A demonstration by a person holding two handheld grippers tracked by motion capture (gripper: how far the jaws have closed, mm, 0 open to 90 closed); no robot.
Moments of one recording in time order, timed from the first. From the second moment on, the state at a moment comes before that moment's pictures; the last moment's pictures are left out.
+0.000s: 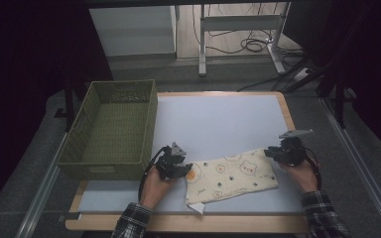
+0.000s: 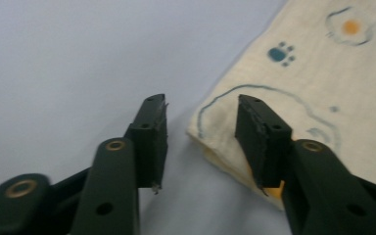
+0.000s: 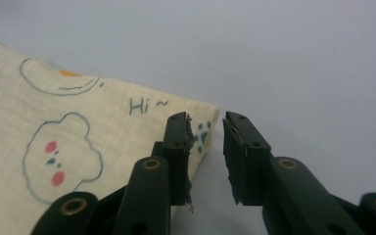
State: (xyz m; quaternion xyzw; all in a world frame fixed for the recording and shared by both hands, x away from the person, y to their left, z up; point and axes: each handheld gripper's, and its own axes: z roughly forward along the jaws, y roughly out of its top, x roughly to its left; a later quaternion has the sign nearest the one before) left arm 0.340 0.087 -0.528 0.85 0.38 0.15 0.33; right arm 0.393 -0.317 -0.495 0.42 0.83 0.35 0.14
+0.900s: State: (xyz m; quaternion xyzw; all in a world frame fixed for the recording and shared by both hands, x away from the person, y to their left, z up) left arm 0.346 0.103 -0.546 0.82 0.40 0.15 0.37; right arm 0.321 -0.273 -0.496 0.34 0.85 0.38 0.10
